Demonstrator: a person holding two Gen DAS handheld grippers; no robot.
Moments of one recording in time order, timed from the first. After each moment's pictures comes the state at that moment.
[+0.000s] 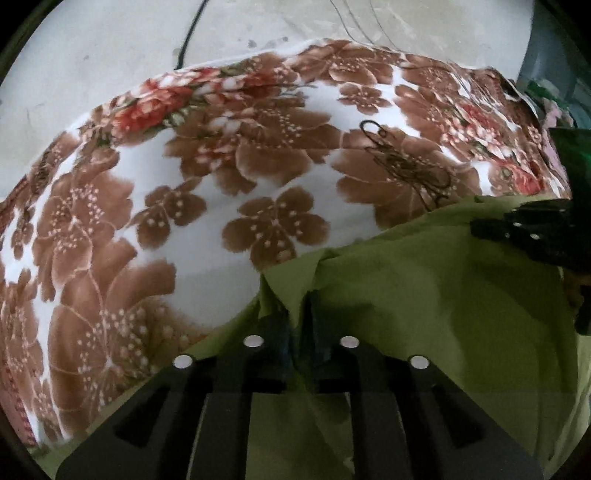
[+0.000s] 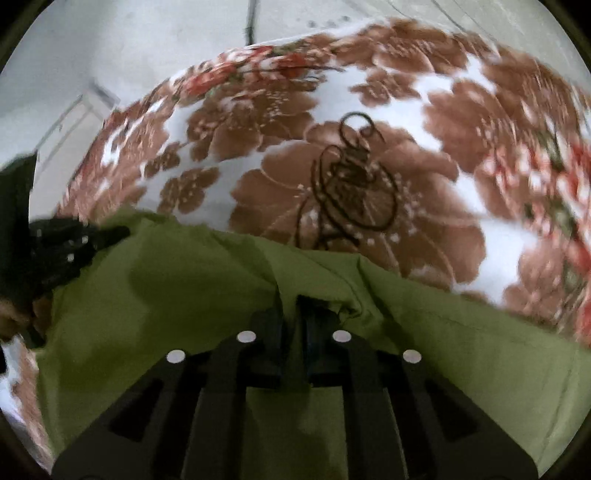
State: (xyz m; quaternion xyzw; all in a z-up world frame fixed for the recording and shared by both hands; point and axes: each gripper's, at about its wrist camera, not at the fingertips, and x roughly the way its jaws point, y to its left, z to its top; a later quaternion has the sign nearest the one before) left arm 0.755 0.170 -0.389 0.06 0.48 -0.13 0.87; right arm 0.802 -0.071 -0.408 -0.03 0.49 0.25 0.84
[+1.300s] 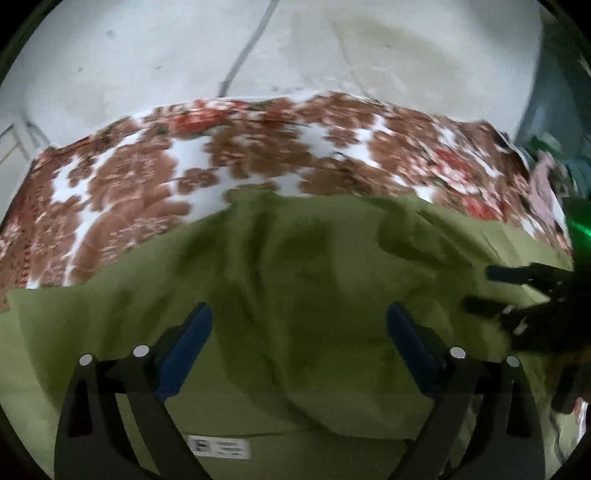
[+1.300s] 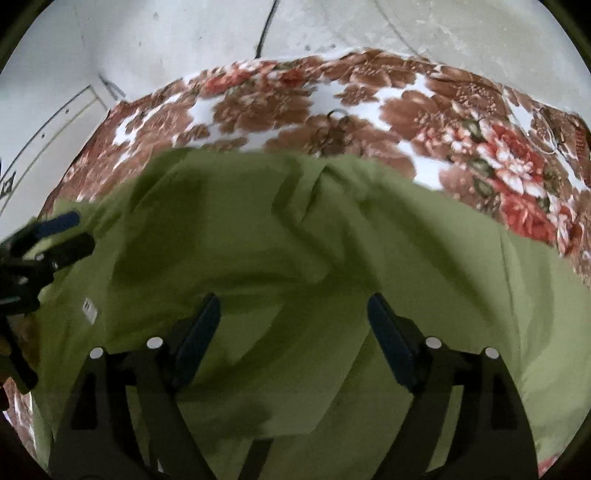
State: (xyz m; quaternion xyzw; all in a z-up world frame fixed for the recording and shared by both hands) left arm 0.596 0.126 -0.351 -0.01 0.42 -0.09 0.90; right arm 0.640 -0.088 -0.389 -0.05 0.47 0.18 0.86
